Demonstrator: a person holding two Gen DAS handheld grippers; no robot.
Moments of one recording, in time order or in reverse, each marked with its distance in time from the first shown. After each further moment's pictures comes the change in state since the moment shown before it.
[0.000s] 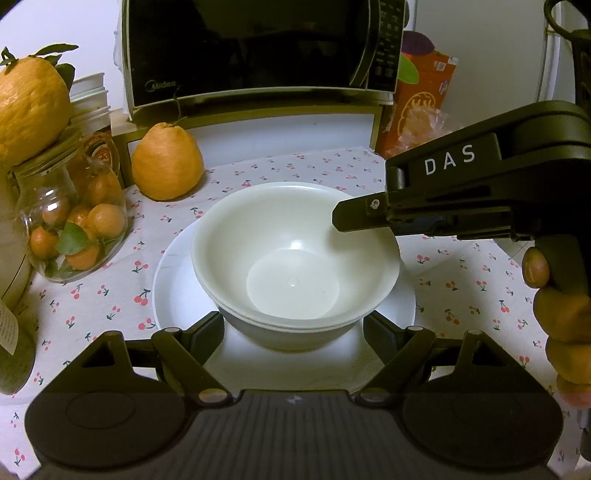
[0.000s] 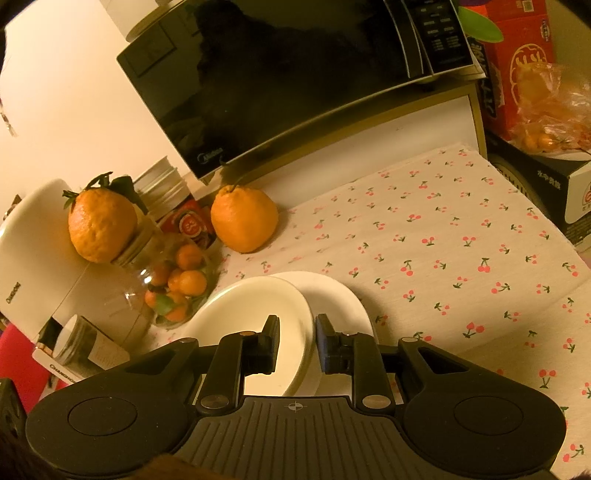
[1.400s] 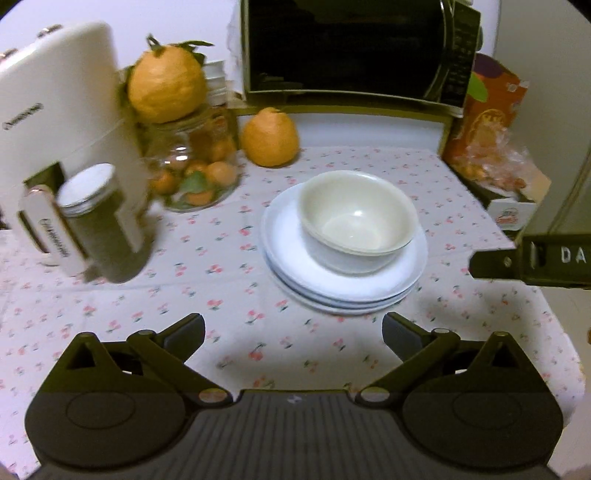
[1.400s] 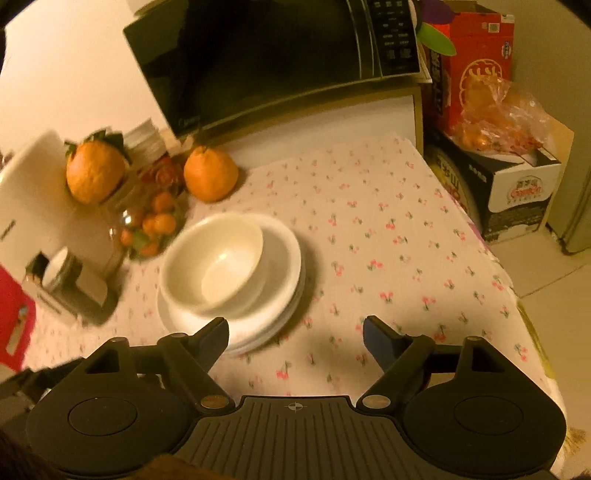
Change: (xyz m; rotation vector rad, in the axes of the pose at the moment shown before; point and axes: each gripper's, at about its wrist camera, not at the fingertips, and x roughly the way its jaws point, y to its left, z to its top) left arm -0.092 -0.010 -0.017 -0.195 0.082 0.251; right arm -0.099 0.014 -0.026 -0.104 0.140 -0.210
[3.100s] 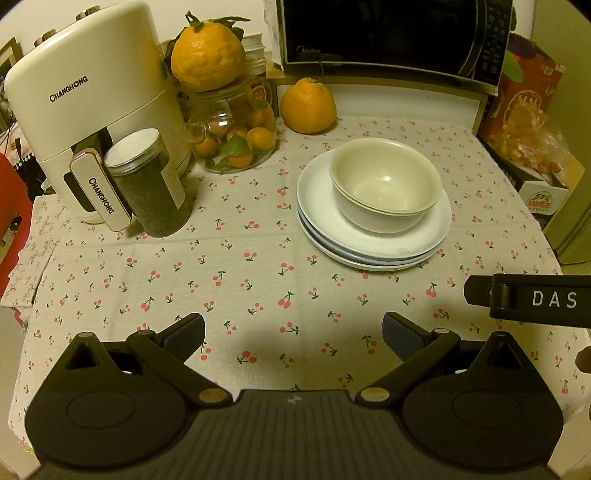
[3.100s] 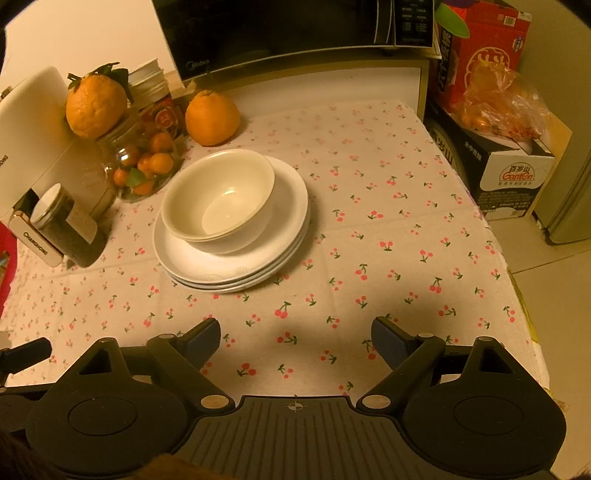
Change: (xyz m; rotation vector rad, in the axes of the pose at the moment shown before) left arm -0.016 -0.003 -0.009 -0.053 0.107 0.120; right arm 0.003 0.022 -0.019 -0.065 0.113 -0.070
